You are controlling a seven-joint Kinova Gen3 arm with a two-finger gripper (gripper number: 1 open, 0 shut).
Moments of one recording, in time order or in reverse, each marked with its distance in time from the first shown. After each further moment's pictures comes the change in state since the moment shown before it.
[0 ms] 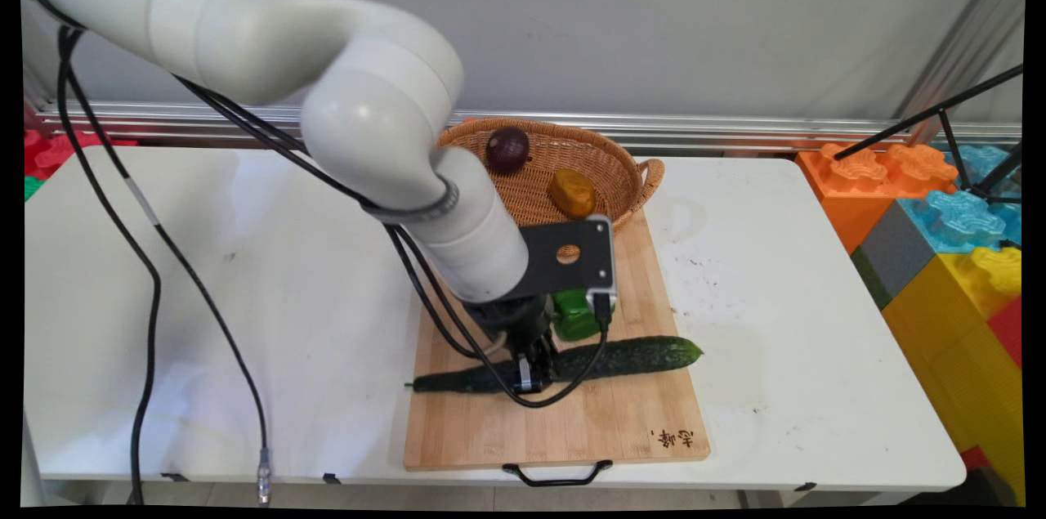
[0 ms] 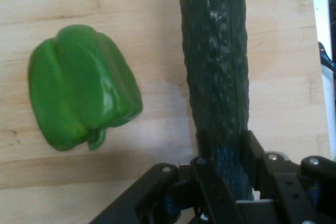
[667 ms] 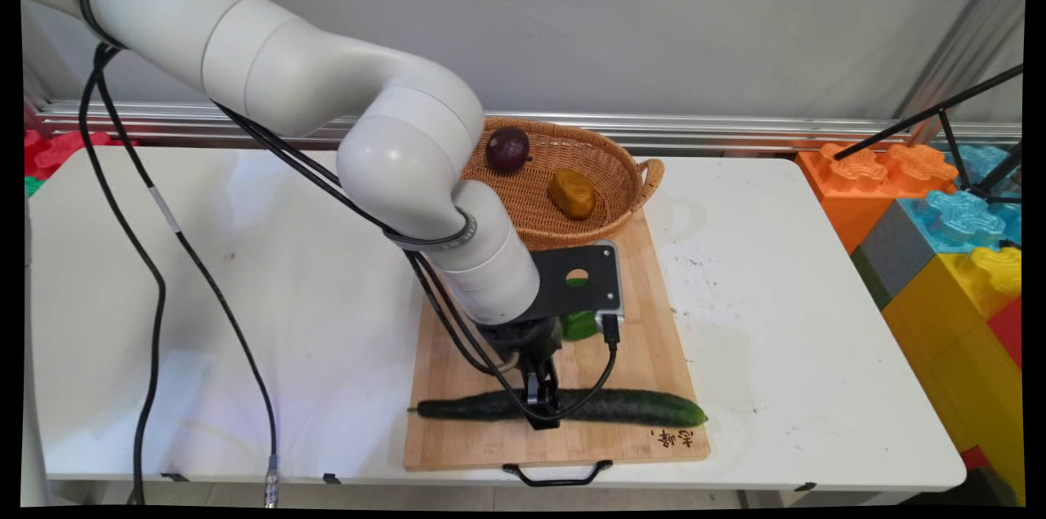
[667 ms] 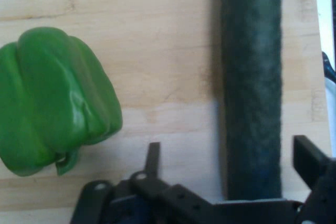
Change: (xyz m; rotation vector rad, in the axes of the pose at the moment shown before) arm 0.000 0.001 0.032 -0.033 0.004 -0.022
